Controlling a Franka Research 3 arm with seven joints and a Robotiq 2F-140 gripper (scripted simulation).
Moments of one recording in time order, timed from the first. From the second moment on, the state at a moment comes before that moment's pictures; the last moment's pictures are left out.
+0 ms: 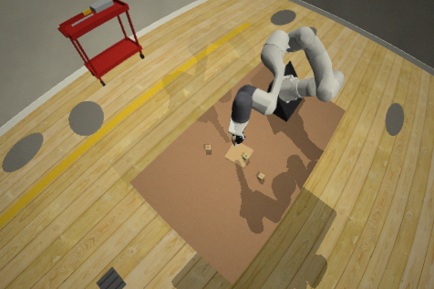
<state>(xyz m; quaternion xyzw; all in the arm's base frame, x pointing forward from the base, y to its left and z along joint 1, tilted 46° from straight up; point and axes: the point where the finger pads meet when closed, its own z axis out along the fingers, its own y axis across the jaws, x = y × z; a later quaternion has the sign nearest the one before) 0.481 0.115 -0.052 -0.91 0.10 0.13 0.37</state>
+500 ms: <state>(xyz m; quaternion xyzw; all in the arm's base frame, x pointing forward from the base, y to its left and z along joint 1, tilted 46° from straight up) 0.482 0.114 -0.052 -0.92 0.00 0.09 0.39</state>
